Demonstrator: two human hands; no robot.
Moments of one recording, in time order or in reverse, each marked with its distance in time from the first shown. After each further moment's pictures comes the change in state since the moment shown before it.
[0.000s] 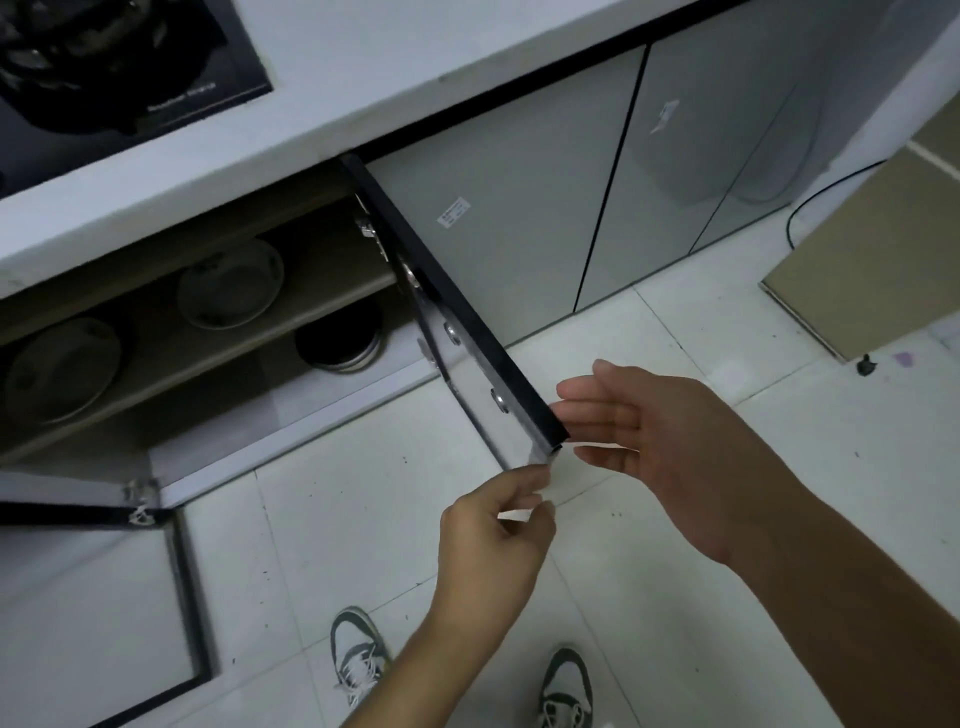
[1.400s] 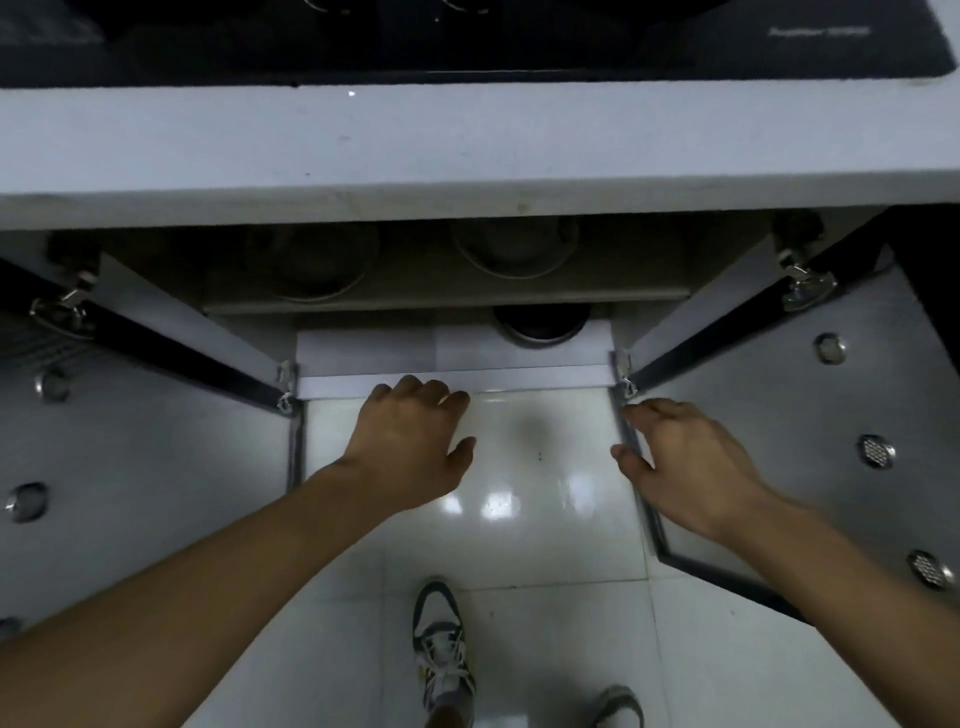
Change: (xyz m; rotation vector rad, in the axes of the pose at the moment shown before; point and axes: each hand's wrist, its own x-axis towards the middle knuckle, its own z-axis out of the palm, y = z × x) left_hand 0.149 -0.137 -0.416 1.187 -0.005 0.170; right_hand 0.178 0.051 0.332 -1.746 -0.178 -0.494
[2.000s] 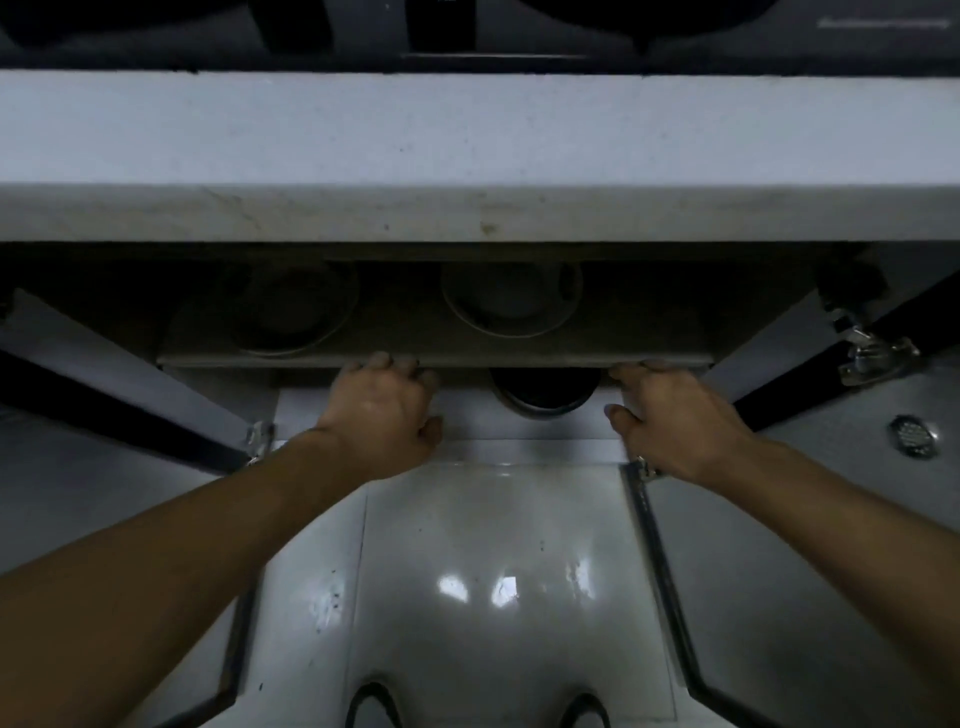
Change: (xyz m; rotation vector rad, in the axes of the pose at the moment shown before) left_hand 0.115 -0.044 0.039 0.187 0.035 -0.106; right_hand 0.139 0.042 0.011 0.047 0.131 -0.084
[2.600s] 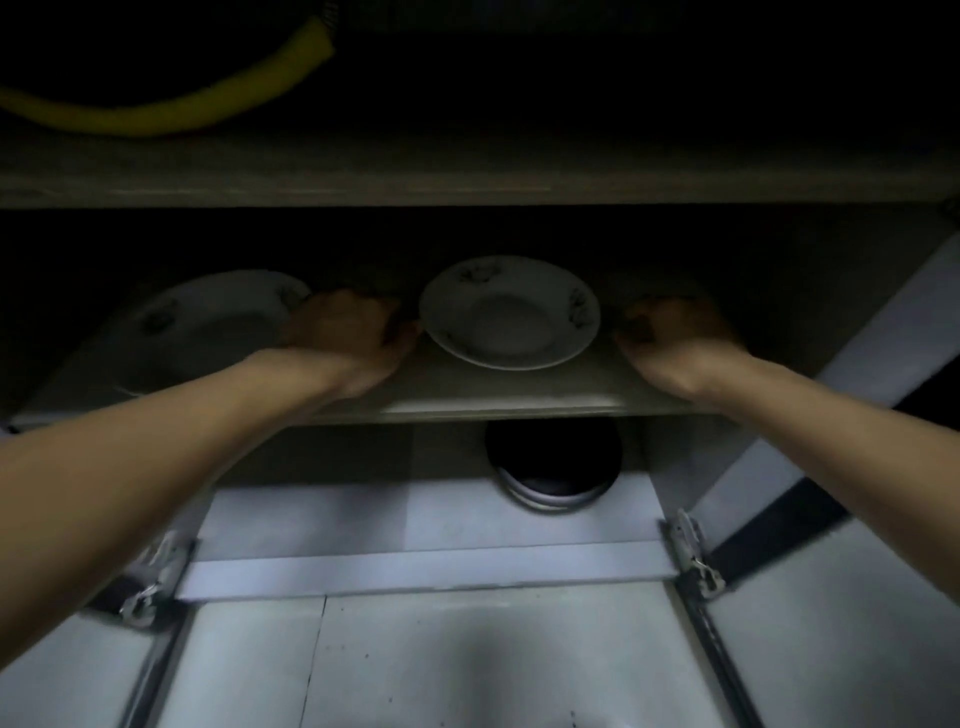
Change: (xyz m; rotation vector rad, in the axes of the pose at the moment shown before) left_hand 0.144 -0.060 0.064 -0.030 0.460 -0.121; right_hand 0.145 0.044 0.066 0.135 0.327 0.124
